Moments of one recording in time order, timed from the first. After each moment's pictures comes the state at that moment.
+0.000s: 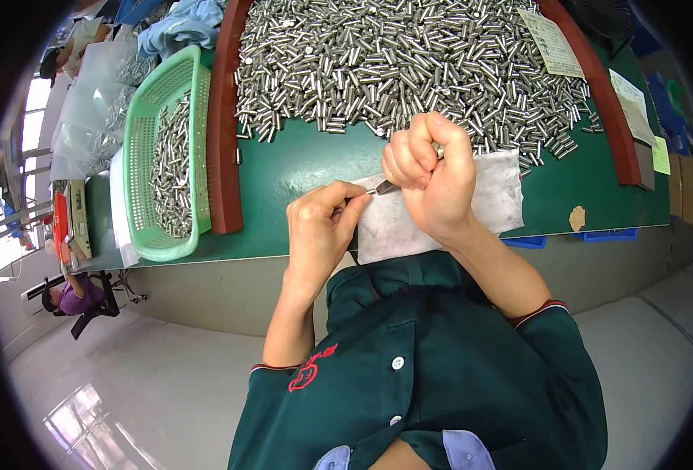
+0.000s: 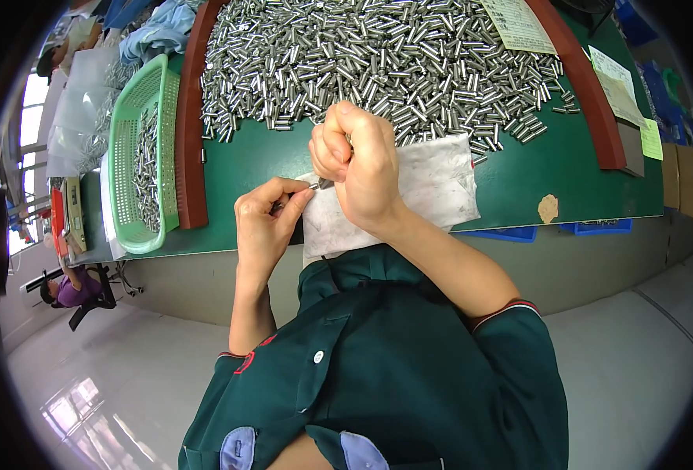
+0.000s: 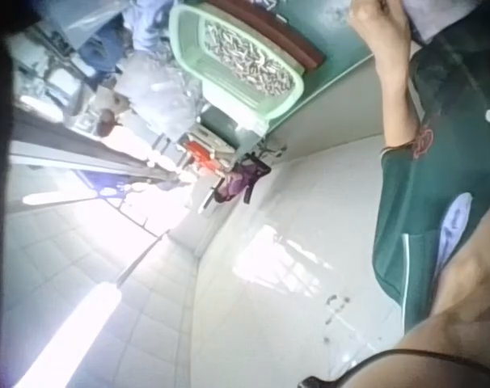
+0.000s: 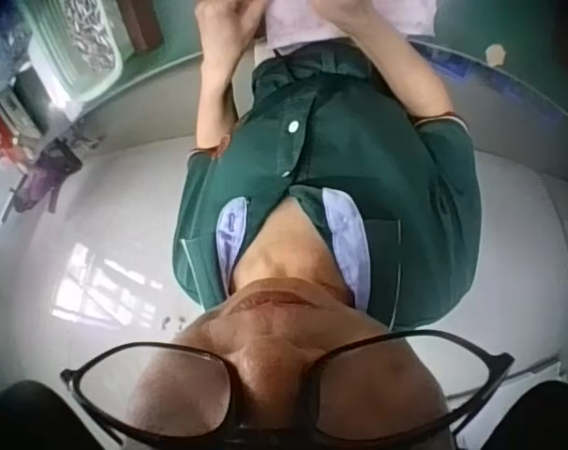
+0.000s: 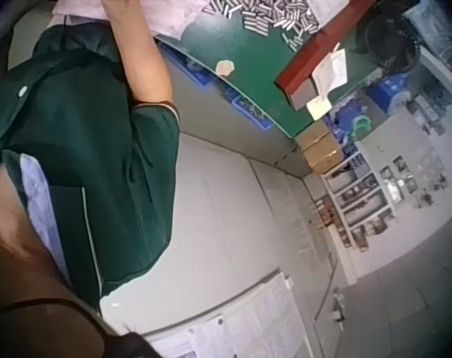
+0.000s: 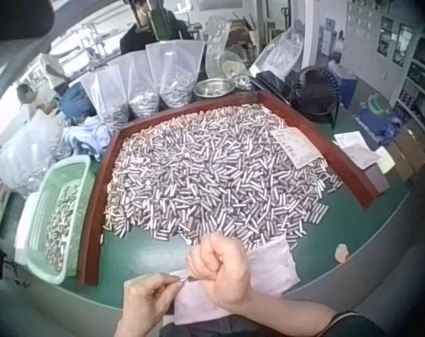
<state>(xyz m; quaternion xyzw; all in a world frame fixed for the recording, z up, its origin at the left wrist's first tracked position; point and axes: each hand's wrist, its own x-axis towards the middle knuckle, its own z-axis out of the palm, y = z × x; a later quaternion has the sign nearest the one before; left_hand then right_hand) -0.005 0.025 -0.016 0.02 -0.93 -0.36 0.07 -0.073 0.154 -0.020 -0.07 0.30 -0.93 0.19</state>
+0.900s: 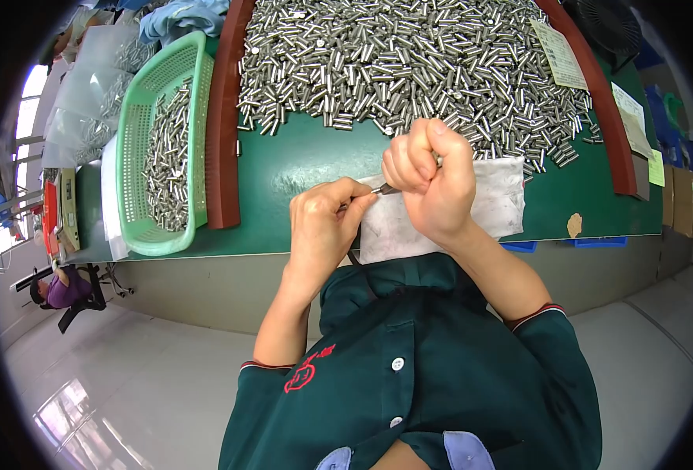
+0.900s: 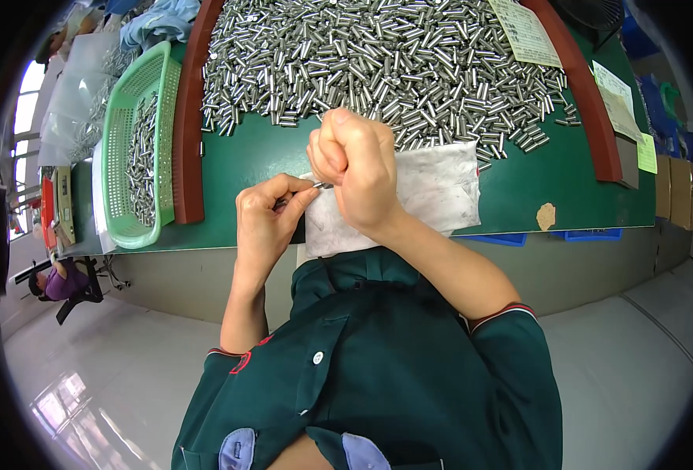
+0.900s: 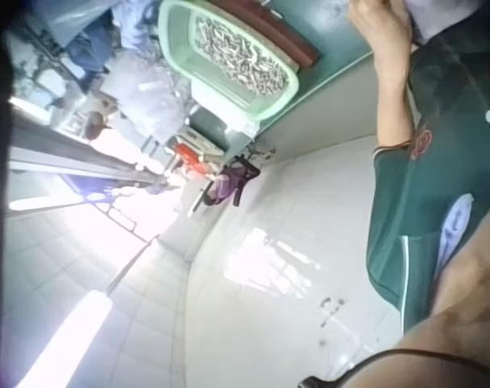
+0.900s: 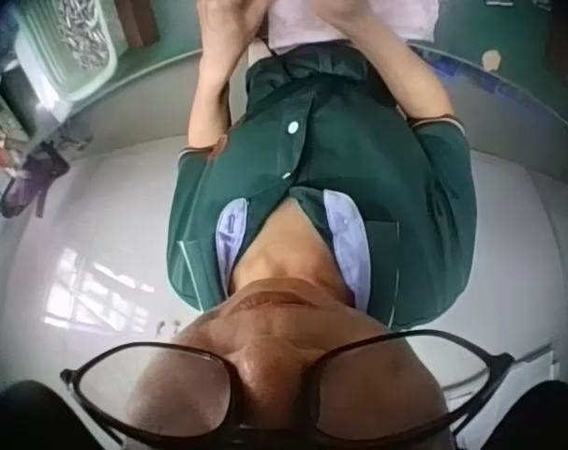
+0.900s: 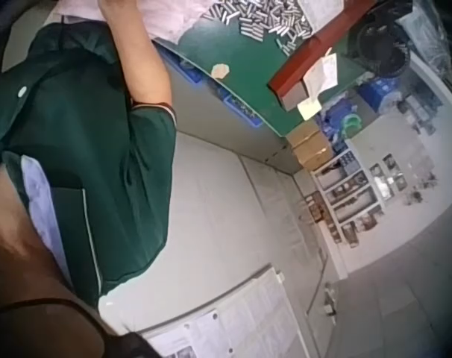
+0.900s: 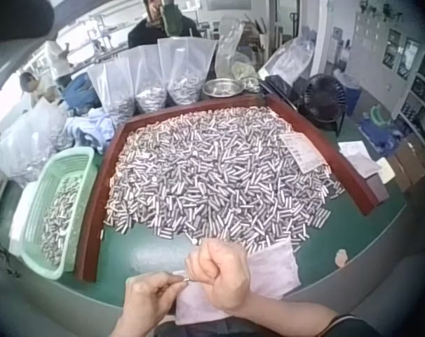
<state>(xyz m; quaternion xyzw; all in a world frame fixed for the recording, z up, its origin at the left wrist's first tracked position) -0.007 0.023 -0.020 0.02 -0.92 -0.39 0.08 -0.070 0.145 -0.019 -0.10 0.34 -0.92 0.17</state>
